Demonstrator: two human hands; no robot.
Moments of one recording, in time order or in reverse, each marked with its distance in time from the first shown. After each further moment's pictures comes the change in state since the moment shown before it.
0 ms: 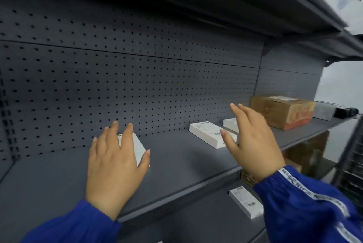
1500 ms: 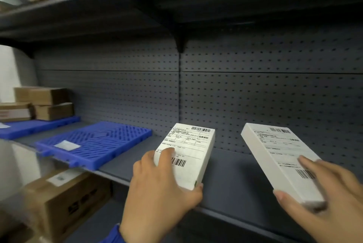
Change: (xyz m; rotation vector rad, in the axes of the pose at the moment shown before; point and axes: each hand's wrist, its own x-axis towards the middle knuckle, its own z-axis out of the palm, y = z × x) left_hand -0.080 0.016 -0.112 0.271 0.054 -0.616; right_hand -0.011 -0.053 0.030 0.666 -0.347 -0.055
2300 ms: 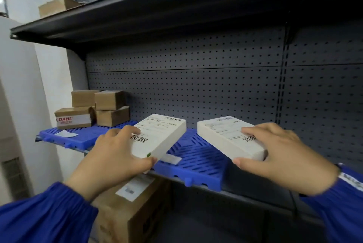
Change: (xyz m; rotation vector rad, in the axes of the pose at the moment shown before) left_hand 0.128 -0.390 -0.140 0.084 -0.115 -0.002; right_hand -0.012 -0.338 0.156 -0.067 -0.454 -0.419
